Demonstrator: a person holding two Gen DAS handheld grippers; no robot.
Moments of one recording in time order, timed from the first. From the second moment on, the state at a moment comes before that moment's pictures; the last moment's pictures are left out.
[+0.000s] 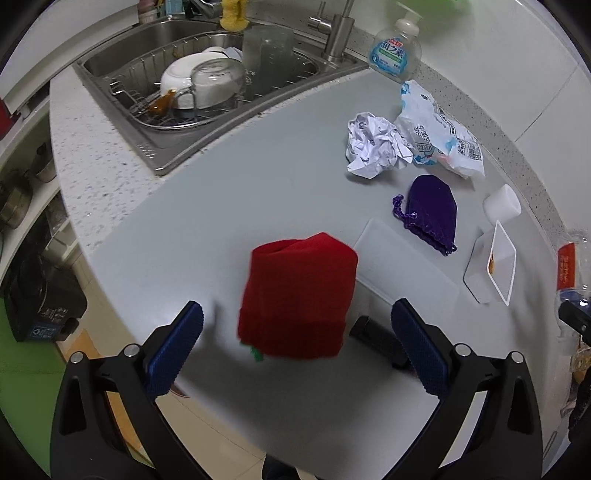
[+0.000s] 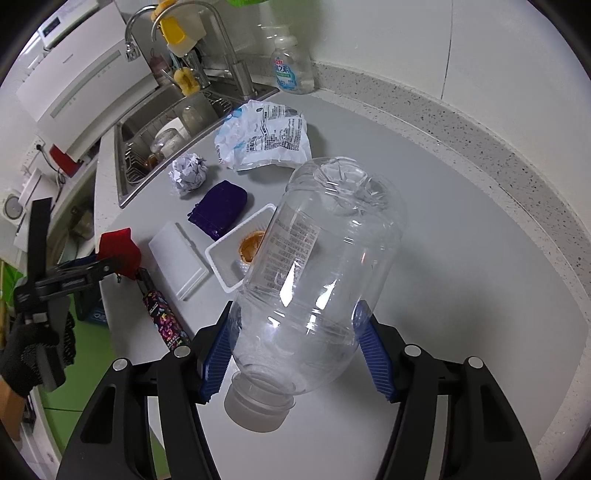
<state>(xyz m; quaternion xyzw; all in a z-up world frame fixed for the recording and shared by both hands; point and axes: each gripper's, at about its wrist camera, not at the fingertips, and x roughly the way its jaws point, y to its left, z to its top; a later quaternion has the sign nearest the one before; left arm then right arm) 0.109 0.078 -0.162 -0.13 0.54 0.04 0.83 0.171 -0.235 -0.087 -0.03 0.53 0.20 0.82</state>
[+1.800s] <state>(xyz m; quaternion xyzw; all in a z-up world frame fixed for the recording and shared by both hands) -0.164 0.261 -0.258 -0.25 0.52 0.18 0.79 0.001 0.089 -0.182 -0.22 0.49 0.47 0.70</state>
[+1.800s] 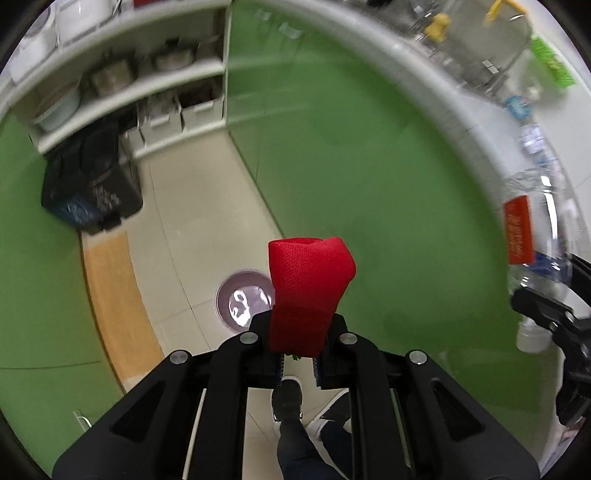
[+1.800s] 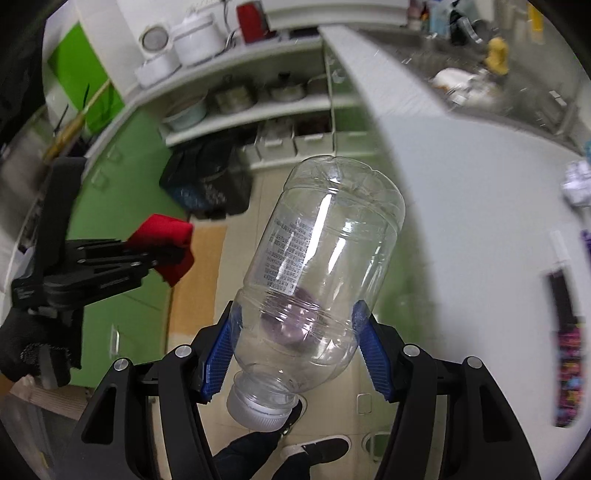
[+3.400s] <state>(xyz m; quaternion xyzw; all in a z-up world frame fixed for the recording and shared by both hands) -0.161 0.319 -0.624 -0.28 0.57 0.19 0.75 -0.030 0.141 -0.495 -0.27 0.54 0.47 0.65</state>
